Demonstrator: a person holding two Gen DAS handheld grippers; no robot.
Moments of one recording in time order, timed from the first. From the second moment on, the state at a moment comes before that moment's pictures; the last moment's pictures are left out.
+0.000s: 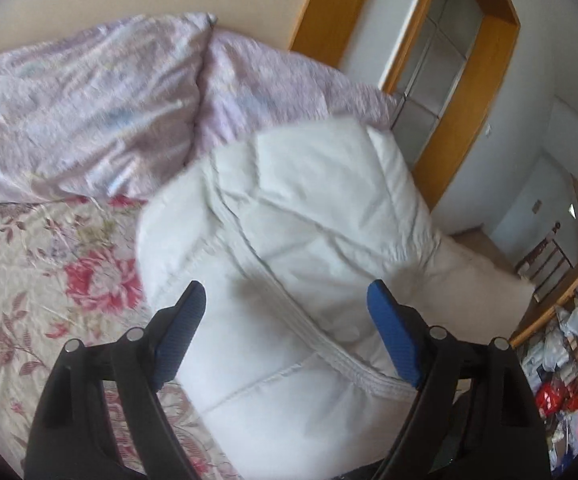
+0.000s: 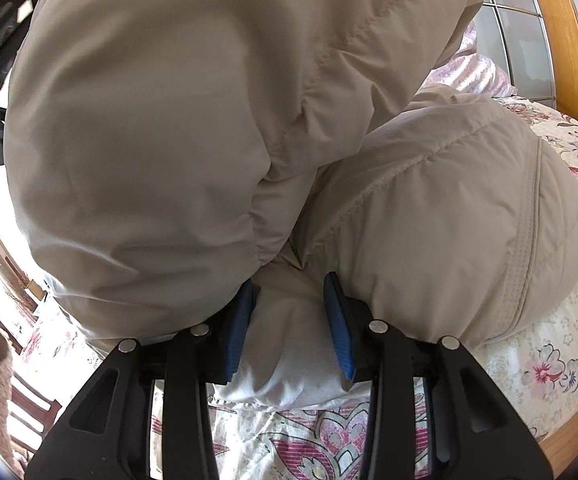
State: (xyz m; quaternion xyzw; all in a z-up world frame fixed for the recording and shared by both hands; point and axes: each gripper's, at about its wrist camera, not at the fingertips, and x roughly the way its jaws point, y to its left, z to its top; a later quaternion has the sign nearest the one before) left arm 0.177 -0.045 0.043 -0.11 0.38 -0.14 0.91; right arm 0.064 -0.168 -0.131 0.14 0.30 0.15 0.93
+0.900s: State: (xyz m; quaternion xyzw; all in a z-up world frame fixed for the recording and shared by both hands) left arm 0.181 -0.104 0.013 -0.04 0.39 -0.16 0.91; right arm 0.002 -0.219 -0.099 0.10 0.25 0.08 0.96
